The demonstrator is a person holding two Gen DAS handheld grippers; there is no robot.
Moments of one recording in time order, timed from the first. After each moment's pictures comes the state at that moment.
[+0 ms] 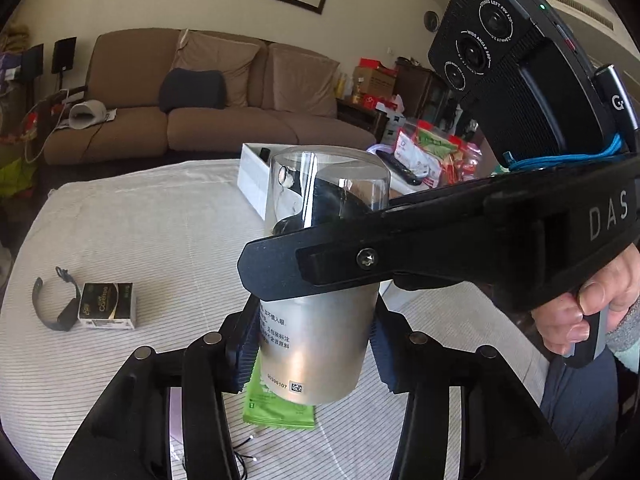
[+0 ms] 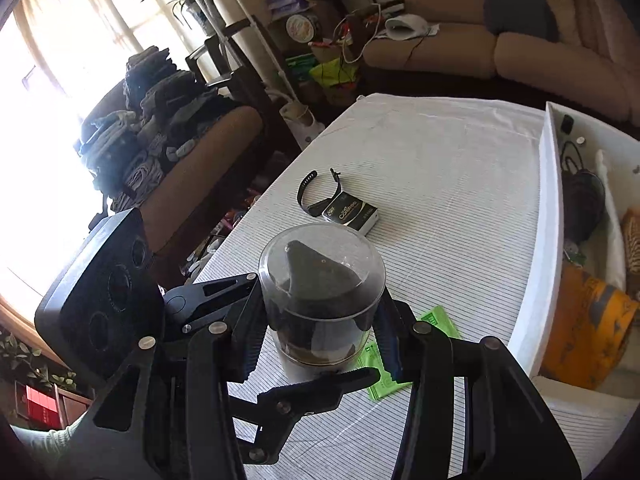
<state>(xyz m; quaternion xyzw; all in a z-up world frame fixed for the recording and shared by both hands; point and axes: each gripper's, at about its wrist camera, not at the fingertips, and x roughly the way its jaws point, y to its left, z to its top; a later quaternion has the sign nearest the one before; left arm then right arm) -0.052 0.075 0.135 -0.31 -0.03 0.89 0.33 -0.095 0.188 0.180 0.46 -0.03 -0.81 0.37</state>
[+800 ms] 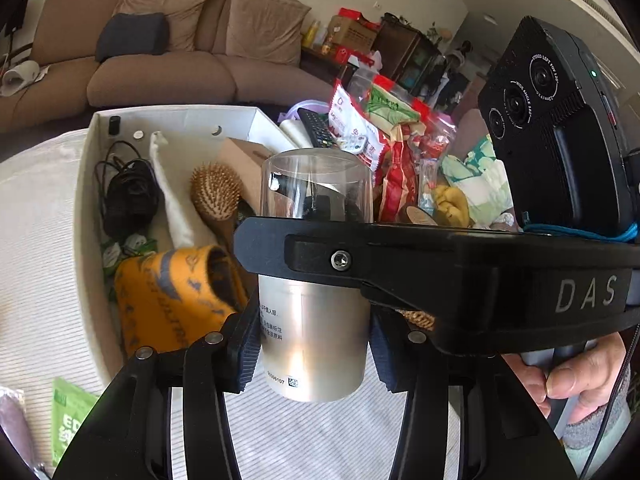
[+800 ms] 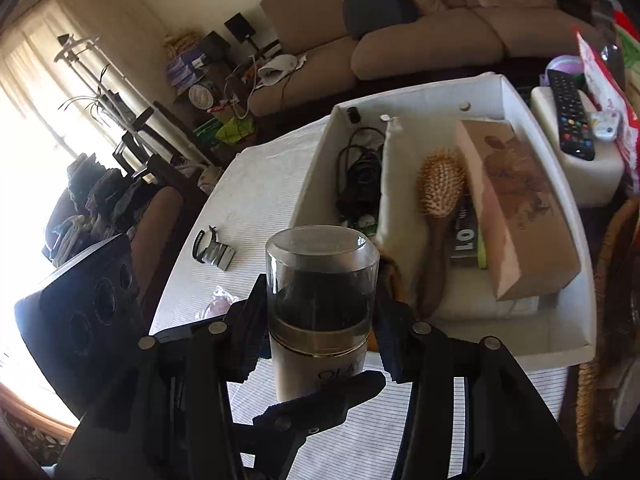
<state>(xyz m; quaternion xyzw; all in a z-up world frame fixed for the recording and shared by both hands) -0.110 0.336 0.153 -0.42 -0.06 0.83 0.36 -0.140 0.467 0.182 0.46 -0.16 -0.84 0.23</state>
